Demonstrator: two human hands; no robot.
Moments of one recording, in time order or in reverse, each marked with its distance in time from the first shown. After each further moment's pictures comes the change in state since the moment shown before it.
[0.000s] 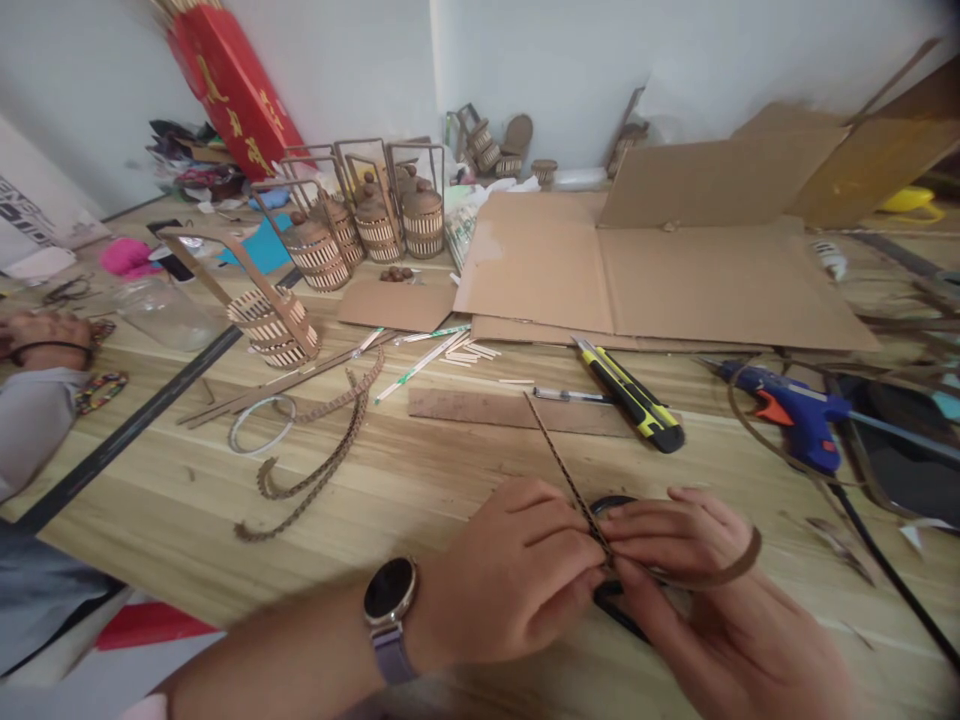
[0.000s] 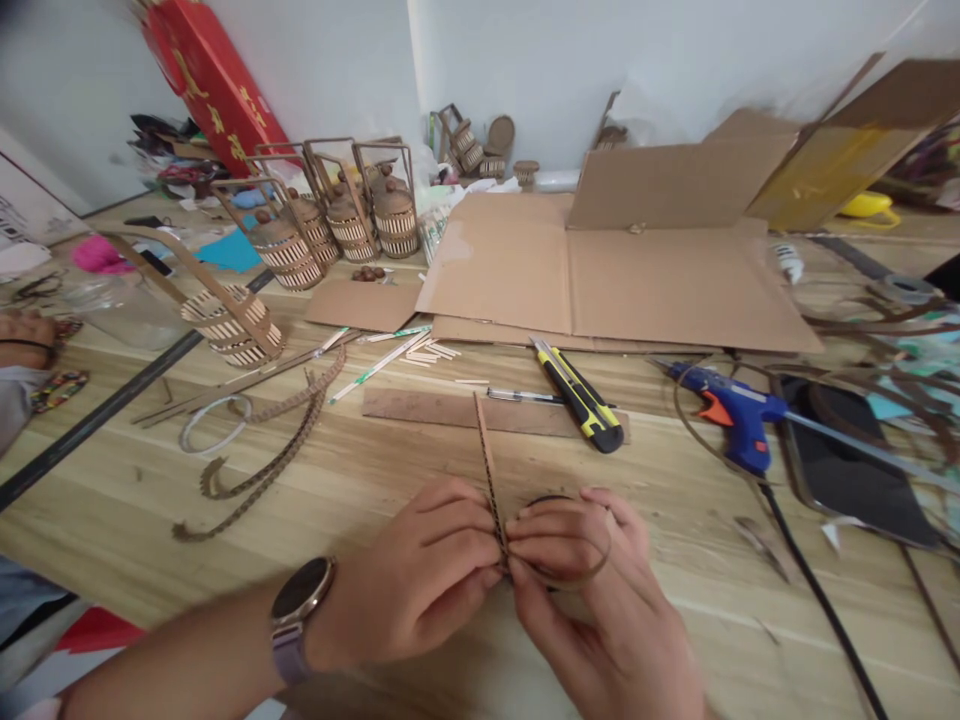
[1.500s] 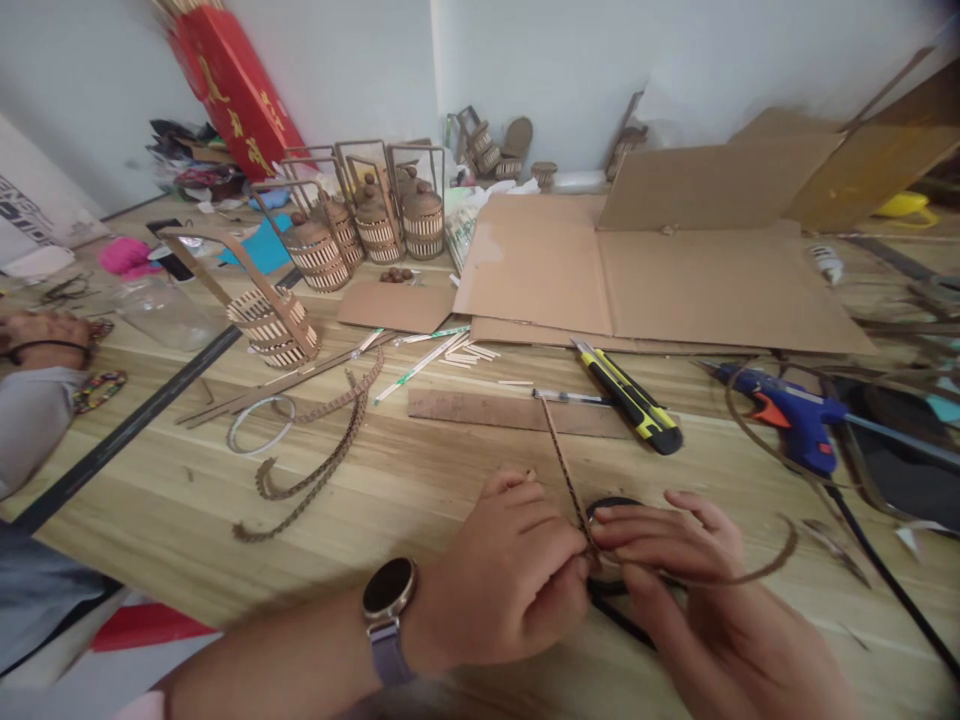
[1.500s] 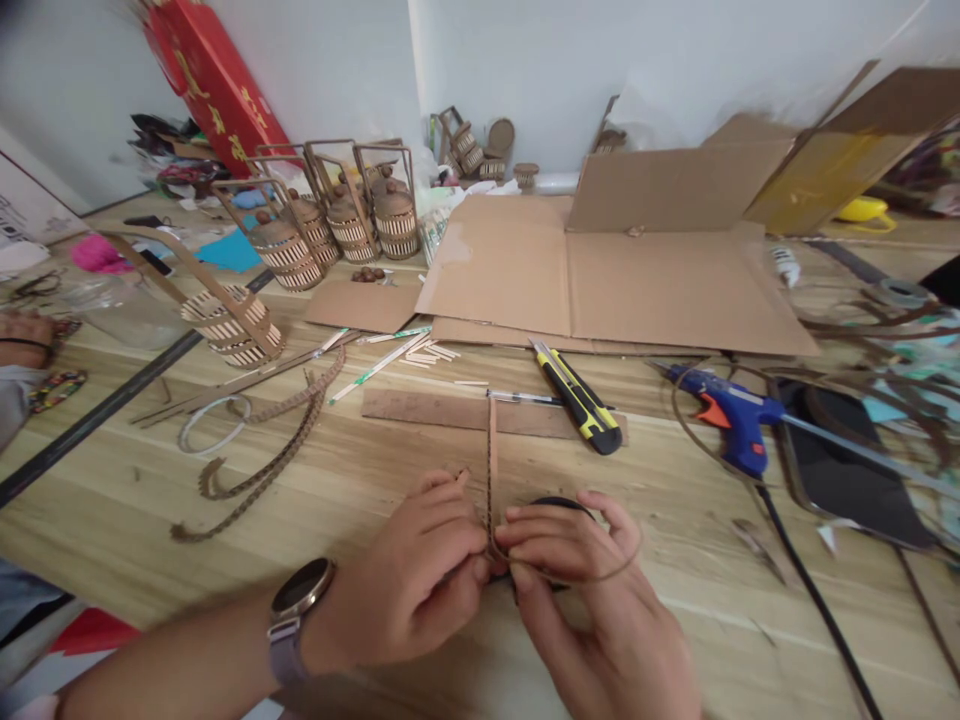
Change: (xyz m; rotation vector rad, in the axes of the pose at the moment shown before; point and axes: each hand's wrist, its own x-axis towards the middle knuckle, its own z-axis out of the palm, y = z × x) left_hand -0.001 0.005 0.002 0.015 0.016 -0.152; right_hand -0.002 -0.002 0.001 0.046 -0.020 0.021
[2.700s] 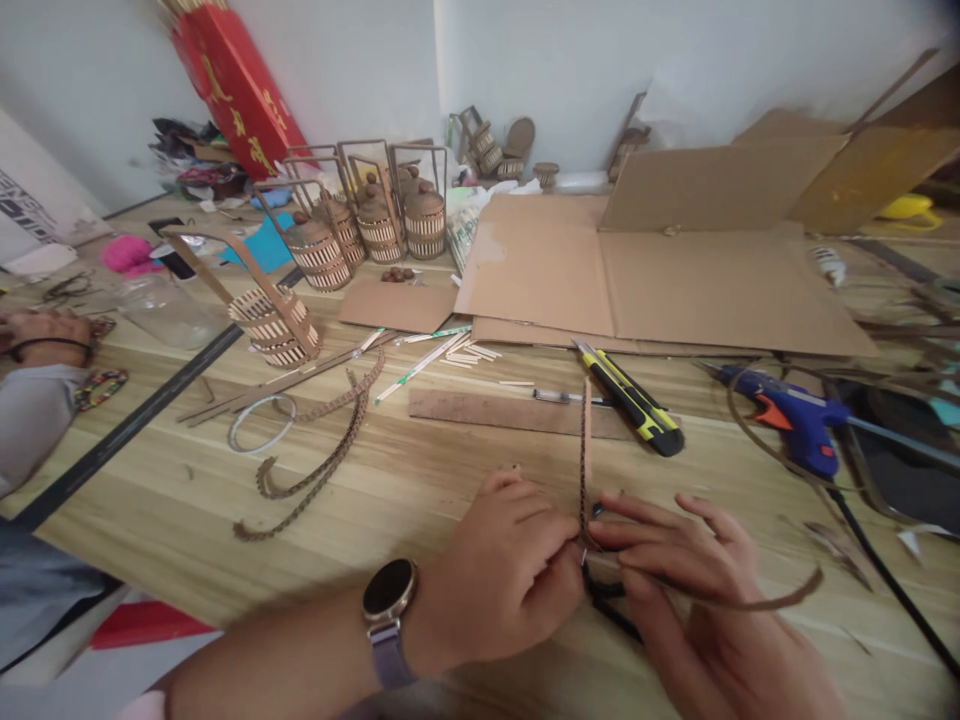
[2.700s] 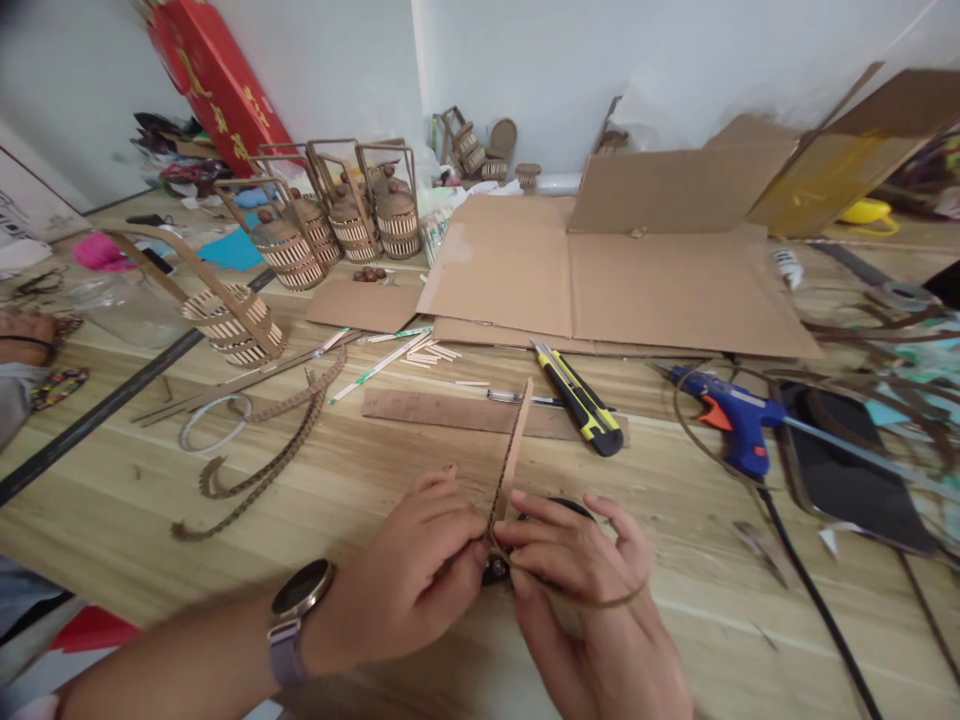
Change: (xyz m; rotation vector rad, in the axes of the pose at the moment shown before) left_hand 0.000 0.000 0.001 -0.015 0.033 -0.118; right_hand -0.005 0.002 0.001 -0.081 -0.018 -0.047
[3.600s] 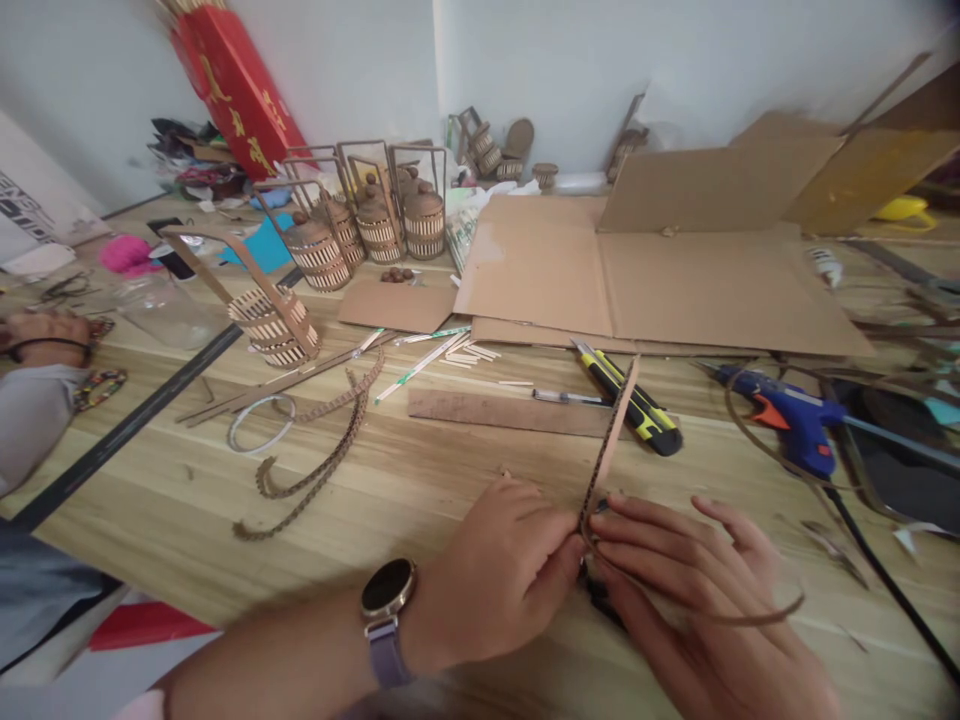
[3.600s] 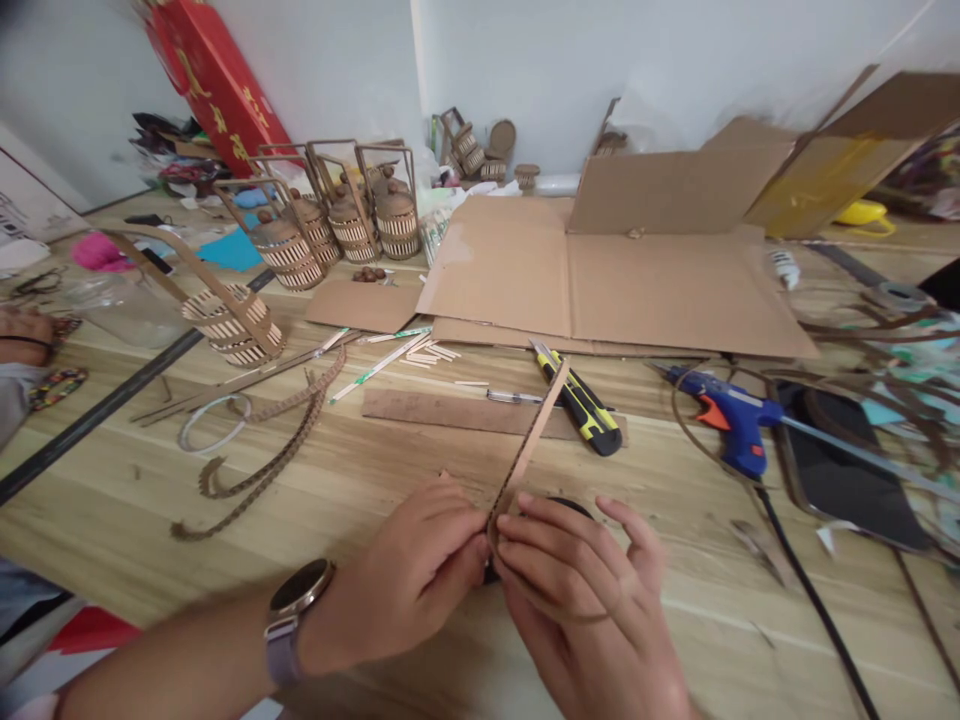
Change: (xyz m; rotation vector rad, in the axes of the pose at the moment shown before) left_hand 0.000 0.000 -0.001 -0.022 -0.056 -0.032; right_hand 0.001 0.002 -0.003 -0.118 -0.050 -0.103
